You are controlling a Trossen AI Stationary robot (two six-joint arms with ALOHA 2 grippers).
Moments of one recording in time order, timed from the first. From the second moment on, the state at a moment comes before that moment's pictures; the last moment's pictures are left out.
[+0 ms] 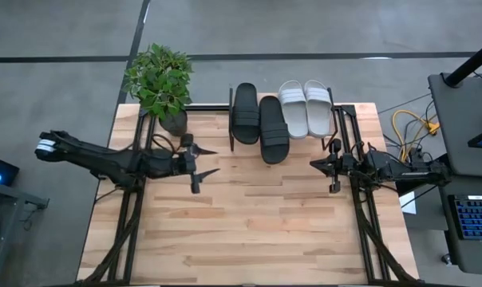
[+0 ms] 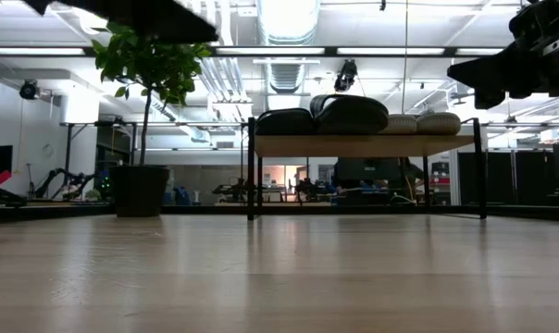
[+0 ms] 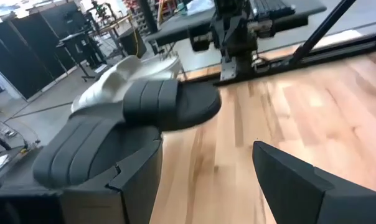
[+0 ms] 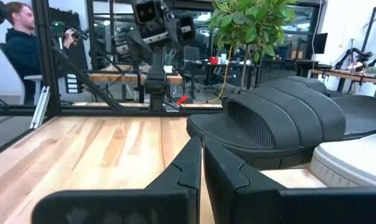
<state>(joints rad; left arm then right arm) -0.16 0.96 0.64 0.13 -0.40 0.24 0.03 0.01 0.03 0.04 0.13 -0.06</state>
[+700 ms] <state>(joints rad) 0.15 0.89 0.42 0.46 -0.01 0.22 0.03 0.01 0.03 0.04 0.19 -0.01</state>
